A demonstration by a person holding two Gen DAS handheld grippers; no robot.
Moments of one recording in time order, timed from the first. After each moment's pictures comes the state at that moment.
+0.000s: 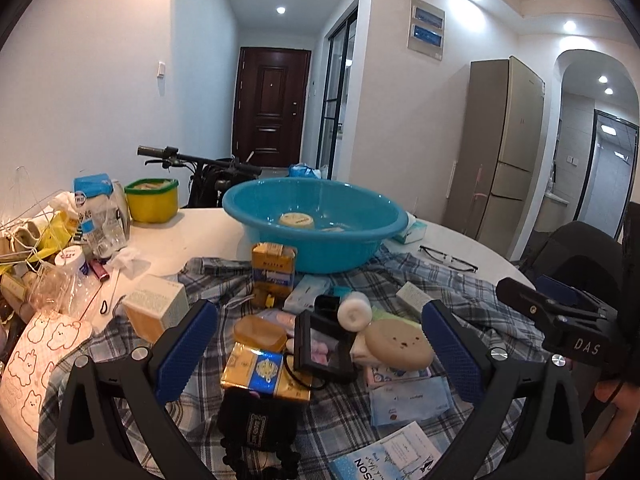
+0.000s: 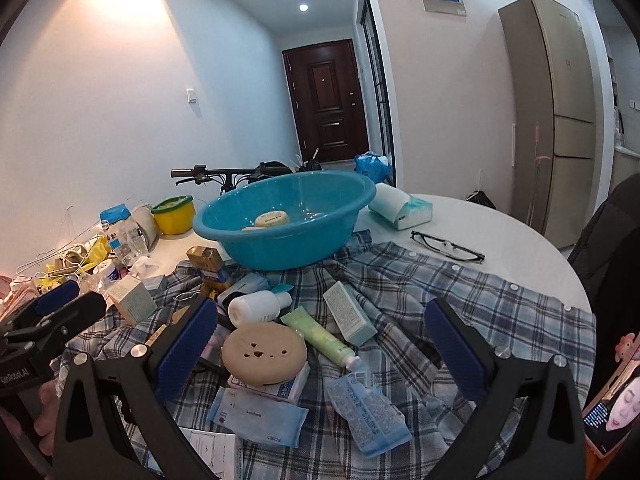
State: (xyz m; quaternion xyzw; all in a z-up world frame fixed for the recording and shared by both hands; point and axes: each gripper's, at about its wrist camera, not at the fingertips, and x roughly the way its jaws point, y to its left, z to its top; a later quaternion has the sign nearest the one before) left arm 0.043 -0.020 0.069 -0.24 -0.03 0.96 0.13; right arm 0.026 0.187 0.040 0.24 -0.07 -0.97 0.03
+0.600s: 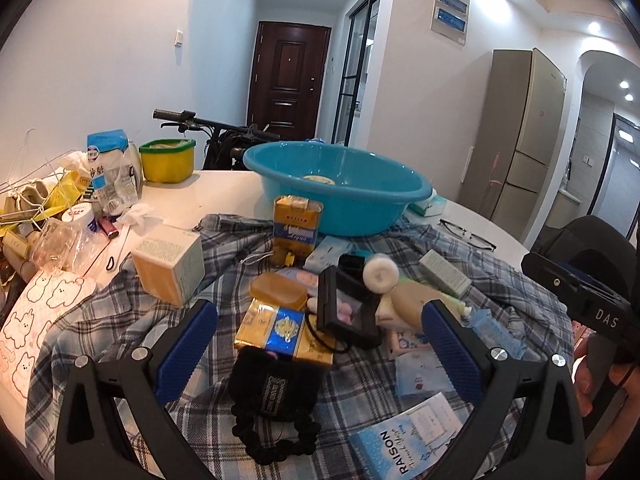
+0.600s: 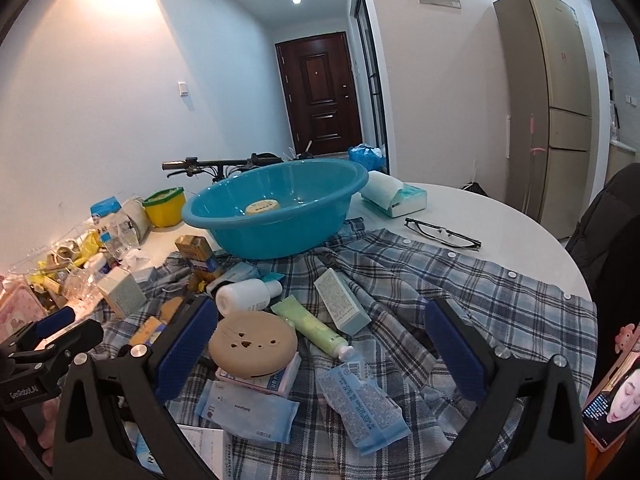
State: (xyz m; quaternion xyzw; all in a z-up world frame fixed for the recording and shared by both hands) left arm 0.042 -0.034 0.035 -0.28 -0.05 0.95 0.10; right arm 0.019 0.185 0.025 0.25 -0.07 -0.97 0.01
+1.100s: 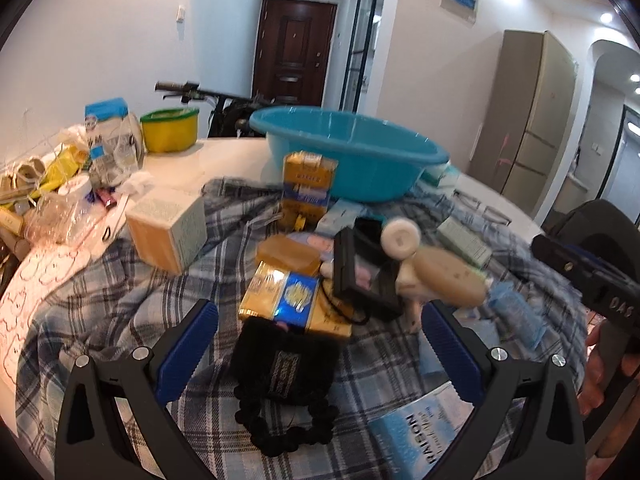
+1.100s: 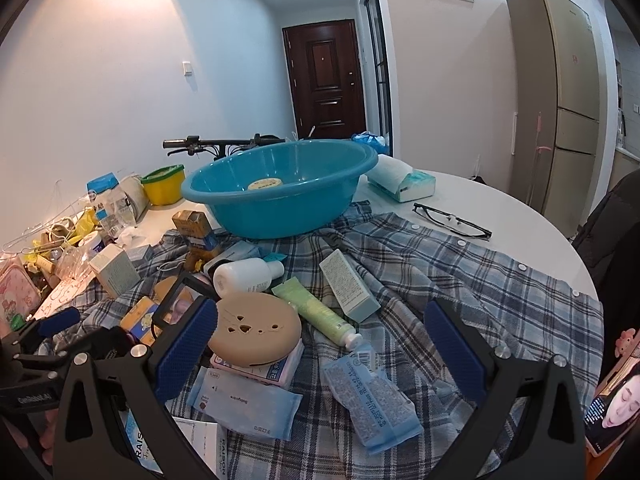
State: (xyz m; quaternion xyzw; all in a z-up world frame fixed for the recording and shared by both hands) left arm 0.028 -0.037 0.005 -0.34 -0.04 0.94 0.09; right arm 0.008 0.174 0.011 0.28 -0.05 -0.96 0.02
